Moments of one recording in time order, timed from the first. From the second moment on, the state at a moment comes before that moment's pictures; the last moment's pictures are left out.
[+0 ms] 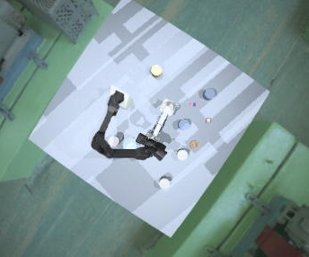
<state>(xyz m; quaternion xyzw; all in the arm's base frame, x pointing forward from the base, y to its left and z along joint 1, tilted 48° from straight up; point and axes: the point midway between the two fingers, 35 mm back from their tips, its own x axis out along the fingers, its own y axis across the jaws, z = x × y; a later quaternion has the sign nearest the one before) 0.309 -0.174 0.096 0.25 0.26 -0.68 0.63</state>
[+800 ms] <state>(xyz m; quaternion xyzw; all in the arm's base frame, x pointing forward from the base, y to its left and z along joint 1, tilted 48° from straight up) 0.305 -0.192 0.079 0.25 0.26 -0.69 0.63</state>
